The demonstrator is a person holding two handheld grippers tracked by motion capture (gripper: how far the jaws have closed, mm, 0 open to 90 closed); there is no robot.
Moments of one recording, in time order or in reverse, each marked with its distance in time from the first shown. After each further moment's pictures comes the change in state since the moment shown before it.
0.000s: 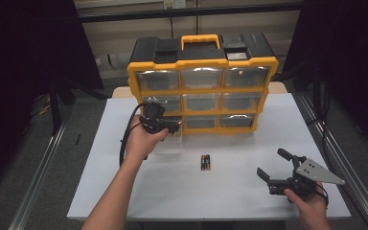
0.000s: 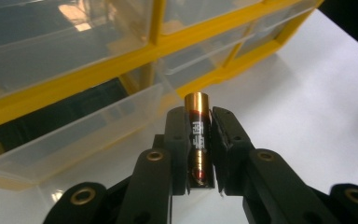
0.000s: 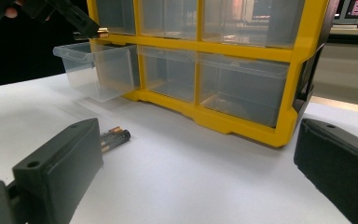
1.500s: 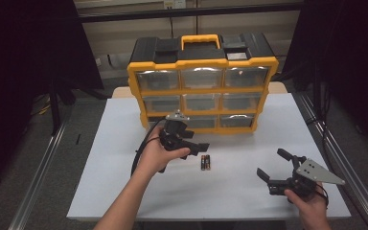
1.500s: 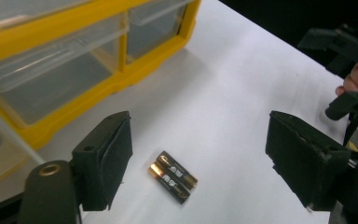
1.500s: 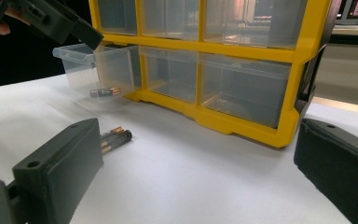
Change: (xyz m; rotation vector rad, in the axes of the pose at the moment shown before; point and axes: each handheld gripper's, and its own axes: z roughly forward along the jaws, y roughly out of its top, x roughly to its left) left arm -0.060 -0.021 0.022 -0.052 -0.260 0.177; right arm 0.000 0.000 0.000 0.002 0.011 0.001
